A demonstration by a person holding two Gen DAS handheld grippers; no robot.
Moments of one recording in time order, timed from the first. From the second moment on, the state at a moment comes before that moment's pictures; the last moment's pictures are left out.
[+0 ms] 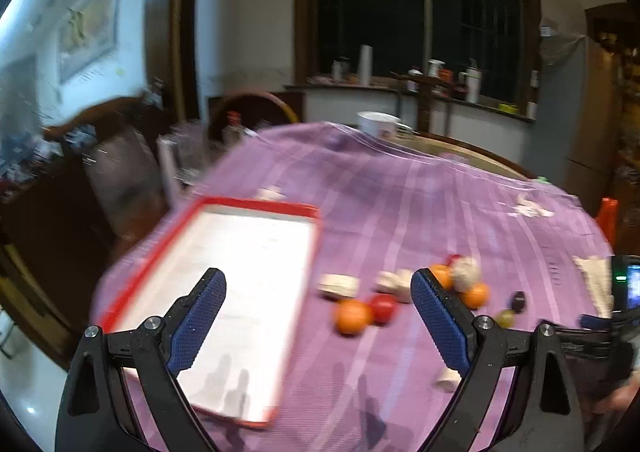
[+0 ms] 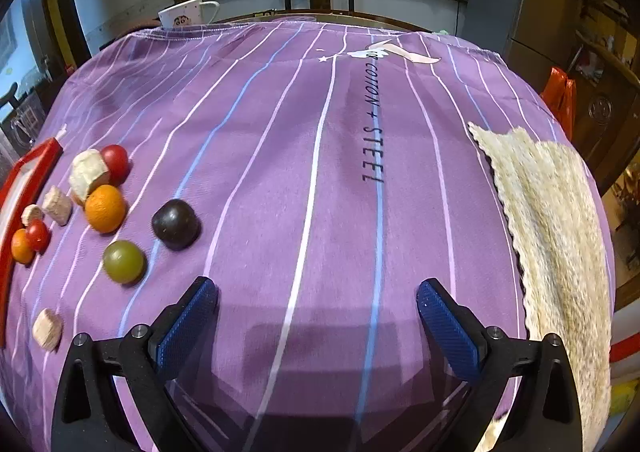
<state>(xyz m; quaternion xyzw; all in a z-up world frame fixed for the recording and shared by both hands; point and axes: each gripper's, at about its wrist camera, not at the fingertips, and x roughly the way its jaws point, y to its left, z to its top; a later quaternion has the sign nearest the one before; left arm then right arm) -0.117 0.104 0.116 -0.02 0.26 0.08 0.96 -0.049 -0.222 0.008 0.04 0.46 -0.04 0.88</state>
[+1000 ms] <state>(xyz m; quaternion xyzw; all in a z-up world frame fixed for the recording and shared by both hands) -0.073 -0.003 0.024 0.05 0.43 -0.15 0.89 -0.029 -0.180 0.031 0.04 0.43 0.11 0.89</state>
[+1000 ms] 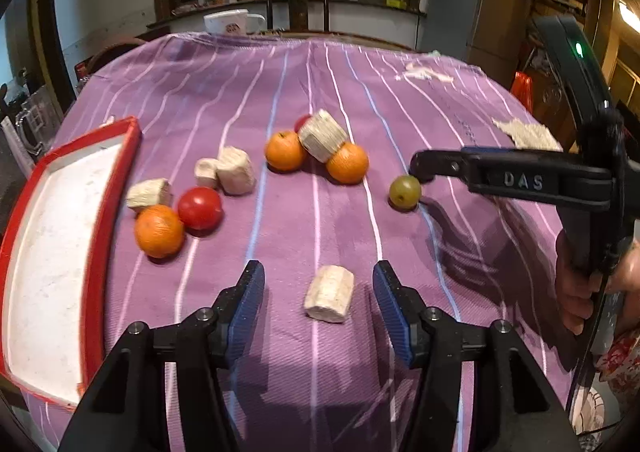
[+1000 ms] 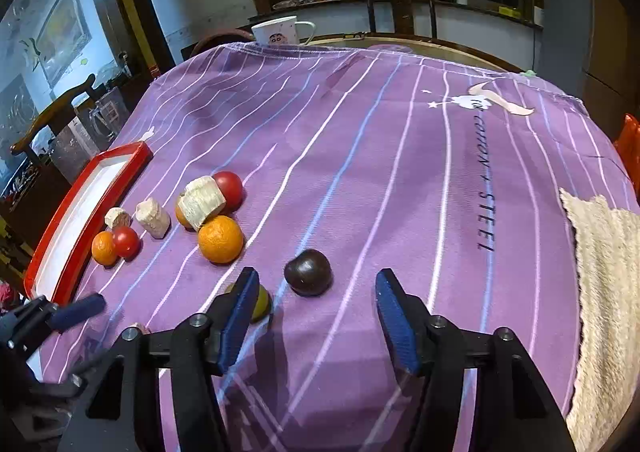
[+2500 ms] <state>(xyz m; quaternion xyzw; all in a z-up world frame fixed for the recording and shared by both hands) -0.089 0.218 0.067 -0.03 0.35 0.10 0.93 -0.071 0.037 0.098 -0.01 0.38 0.32 0.87</state>
